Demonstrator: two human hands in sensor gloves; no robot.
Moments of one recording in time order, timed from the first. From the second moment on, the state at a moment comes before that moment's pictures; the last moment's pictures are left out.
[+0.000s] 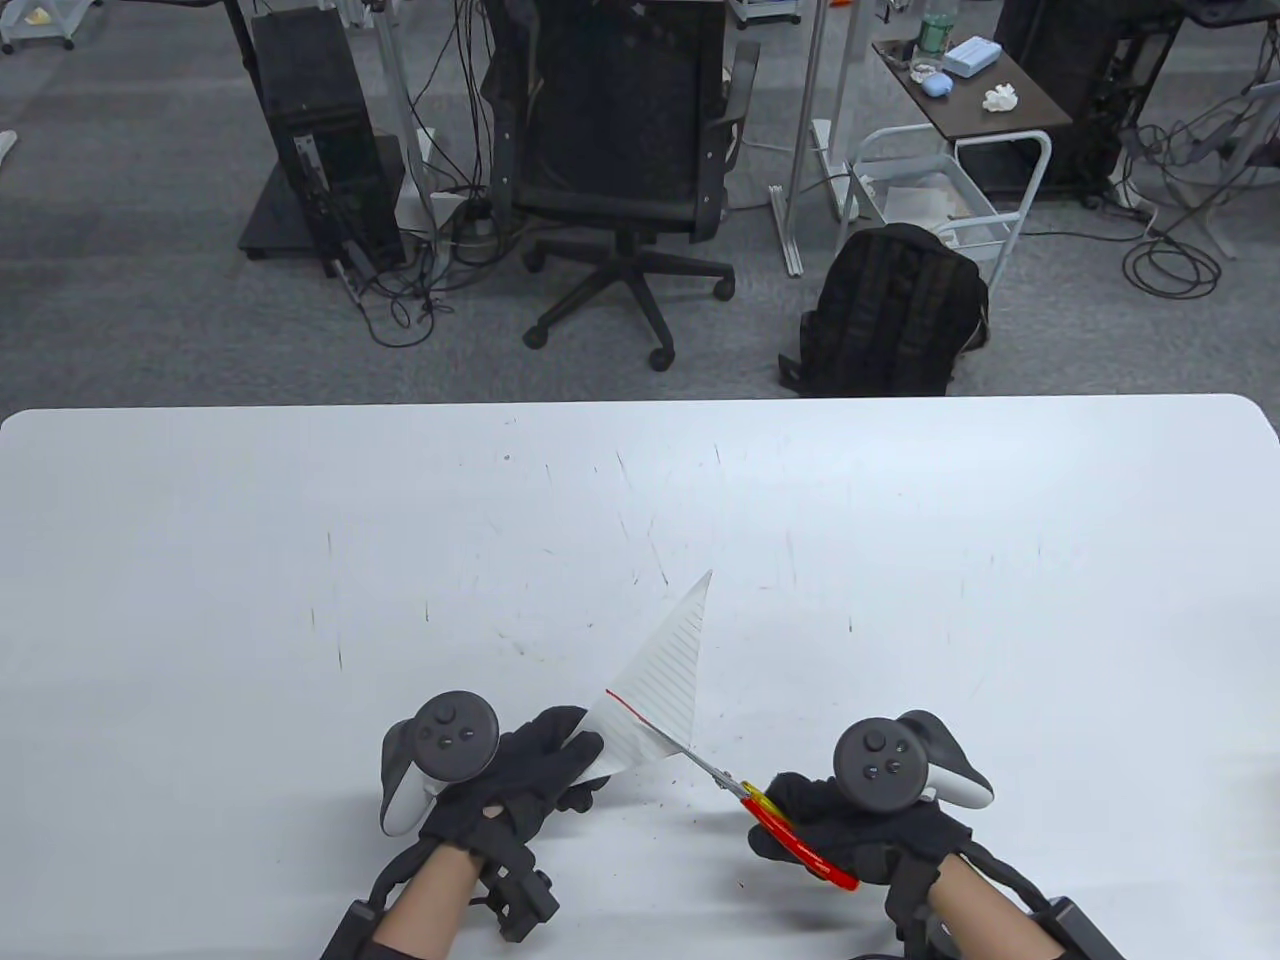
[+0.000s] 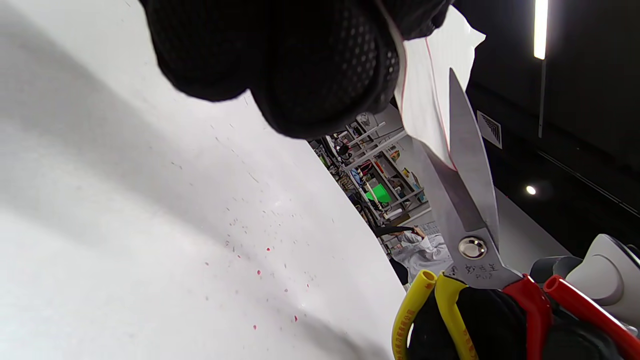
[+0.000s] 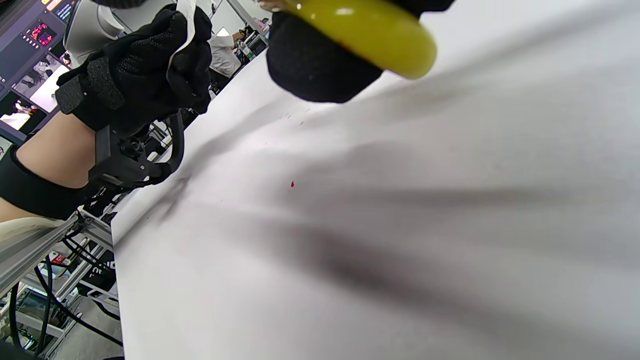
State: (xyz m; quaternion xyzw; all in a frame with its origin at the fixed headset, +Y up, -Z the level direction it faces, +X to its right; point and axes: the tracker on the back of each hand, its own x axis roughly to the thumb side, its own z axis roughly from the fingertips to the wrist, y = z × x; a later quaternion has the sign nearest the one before) left_hand -0.176 -0.758 -0.303 -0.14 -0.18 0.46 0.86; right_hand 0.163 -0.755 -0.281 0.34 0.26 0.86 0.28
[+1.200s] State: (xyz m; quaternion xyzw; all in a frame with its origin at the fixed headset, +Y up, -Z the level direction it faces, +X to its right) left_hand -0.184 -0.755 -0.306 -0.14 -0.16 0.47 0.86; right_hand 0.156 -0.754 -0.284 0.32 0.19 0.88 0.30
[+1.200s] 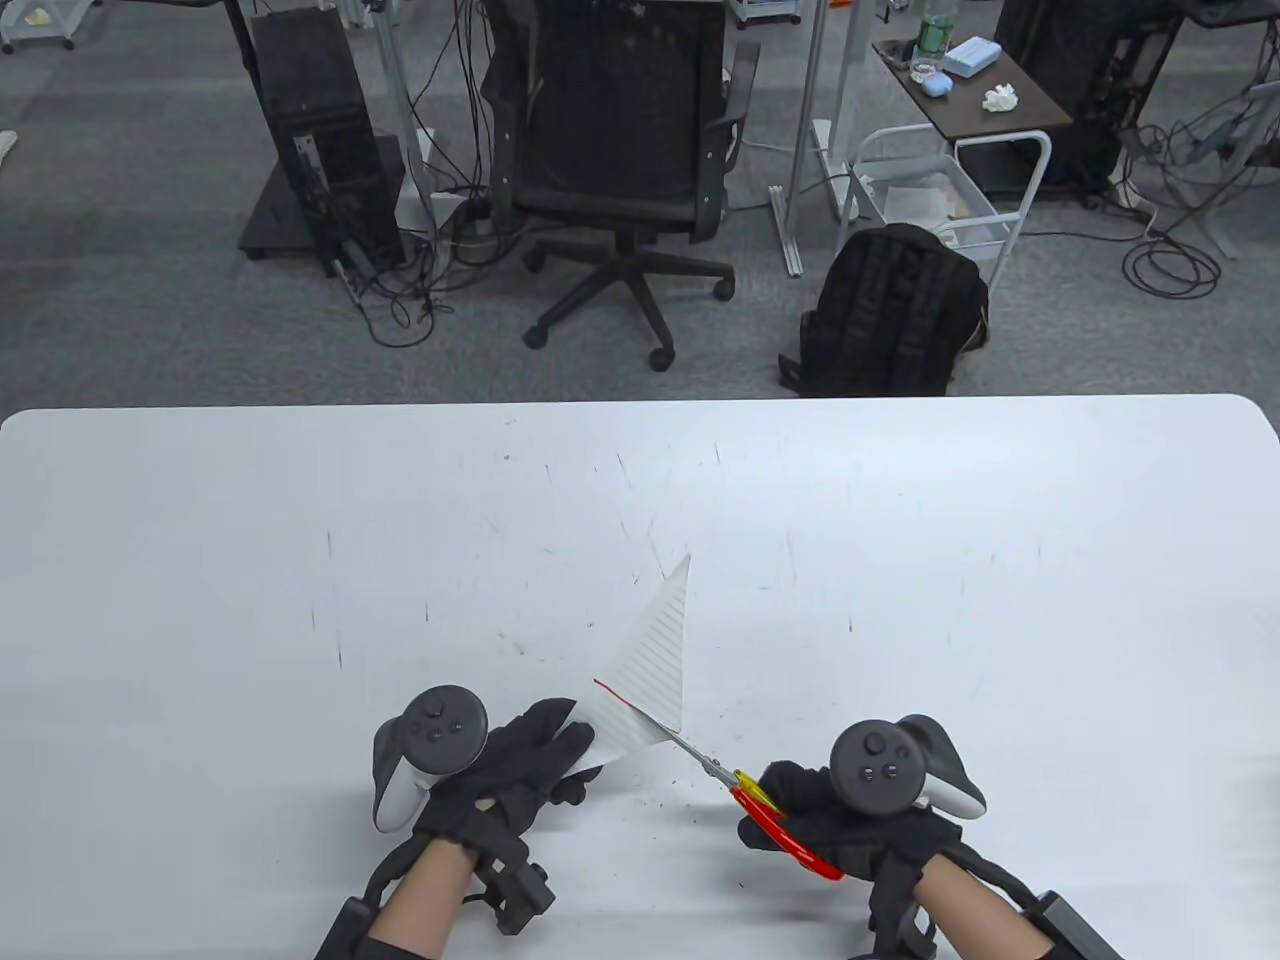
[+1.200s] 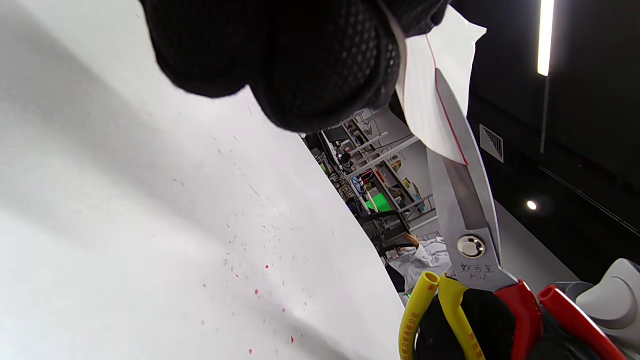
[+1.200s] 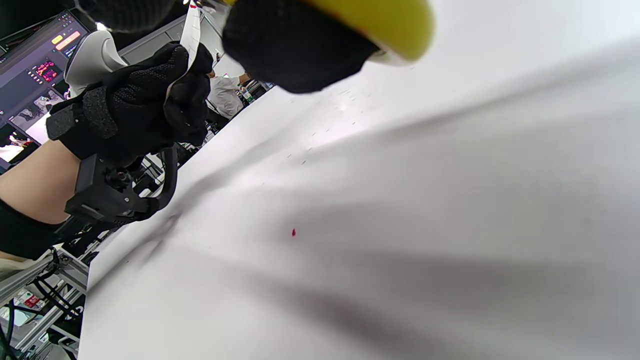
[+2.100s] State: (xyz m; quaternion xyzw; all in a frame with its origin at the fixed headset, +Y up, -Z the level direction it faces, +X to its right) left_hand -0.190 -0.757 -0.310 -0.16 -0.17 0.50 0.84; right_hand 0.129 -0.756 -0.296 0.34 0.25 0.86 0.30
